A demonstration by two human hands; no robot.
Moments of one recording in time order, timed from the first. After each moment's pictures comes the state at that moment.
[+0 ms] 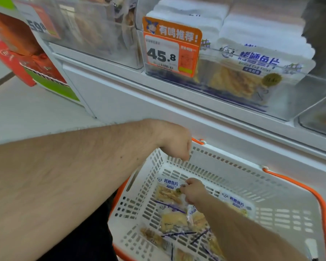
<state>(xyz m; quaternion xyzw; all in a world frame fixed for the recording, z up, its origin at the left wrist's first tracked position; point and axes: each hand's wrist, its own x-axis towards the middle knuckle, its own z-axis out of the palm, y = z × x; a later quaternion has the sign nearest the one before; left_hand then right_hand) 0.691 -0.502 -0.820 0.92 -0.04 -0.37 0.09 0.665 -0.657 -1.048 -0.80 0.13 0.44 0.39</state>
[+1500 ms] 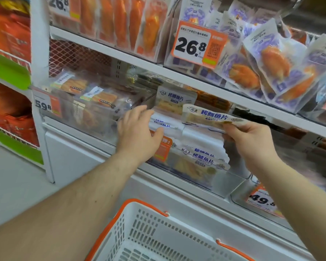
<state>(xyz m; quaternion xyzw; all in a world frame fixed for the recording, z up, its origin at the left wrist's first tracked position) 0.708 -0.453 -0.708 0.88 0.13 0.34 0.30 0.772 -0.682 -0.640 -0.82 -0.12 -0.12 0.54</state>
